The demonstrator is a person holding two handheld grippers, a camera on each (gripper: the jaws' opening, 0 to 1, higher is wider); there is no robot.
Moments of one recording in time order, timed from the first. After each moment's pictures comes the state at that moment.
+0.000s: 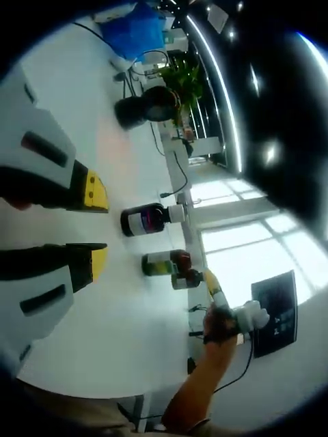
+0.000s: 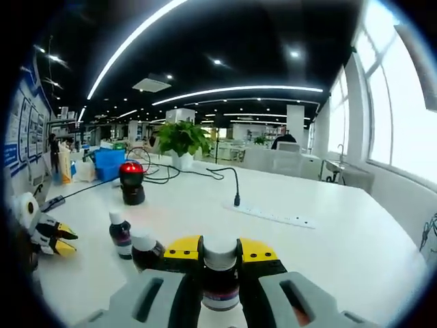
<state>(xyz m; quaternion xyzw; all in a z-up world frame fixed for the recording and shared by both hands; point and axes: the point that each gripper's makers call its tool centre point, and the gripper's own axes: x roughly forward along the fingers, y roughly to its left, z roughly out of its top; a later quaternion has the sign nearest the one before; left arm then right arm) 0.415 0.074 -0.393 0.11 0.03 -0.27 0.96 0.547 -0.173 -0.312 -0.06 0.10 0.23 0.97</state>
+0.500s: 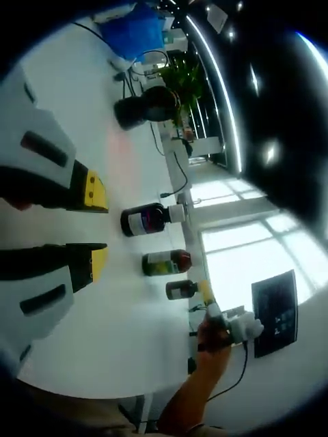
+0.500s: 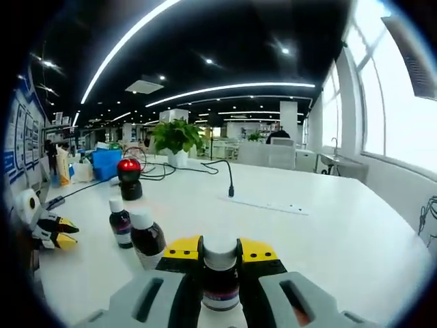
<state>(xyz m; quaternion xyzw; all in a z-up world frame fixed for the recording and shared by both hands) 0.411 0.068 -0.391 0.11 0.03 -0.27 0.96 0.533 -0.190 -0.330 -0.05 0.11 0.22 0.97</state>
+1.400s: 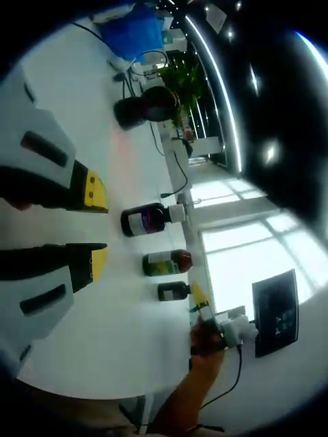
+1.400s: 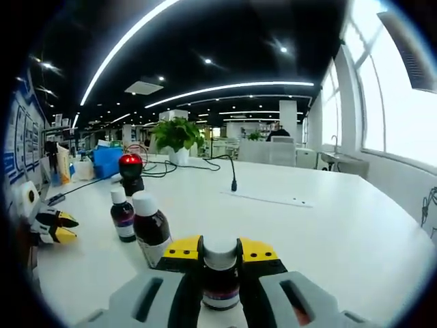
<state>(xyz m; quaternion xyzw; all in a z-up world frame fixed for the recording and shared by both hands) 0.416 0.074 -0.394 0.11 0.03 -0.27 0.96 0.526 -0.180 -0.348 -0.05 0.11 0.22 0.97</state>
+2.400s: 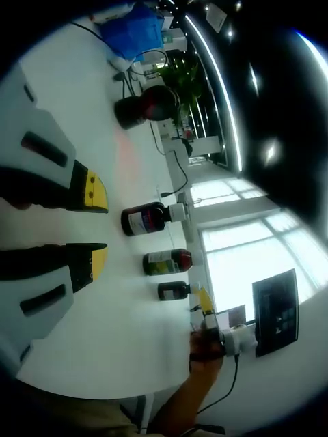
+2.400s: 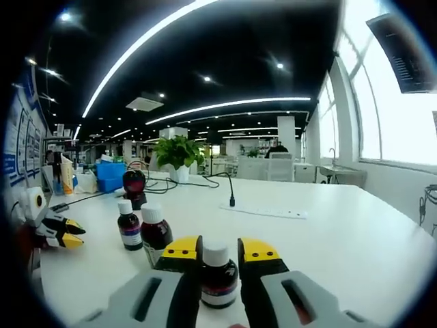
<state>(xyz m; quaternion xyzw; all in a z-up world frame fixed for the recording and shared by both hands) 0.413 0.071 -0.394 0.11 0.03 -0.27 0.95 0.507 -0.199 -0.329 -0.02 0.05 0.22 0.97</state>
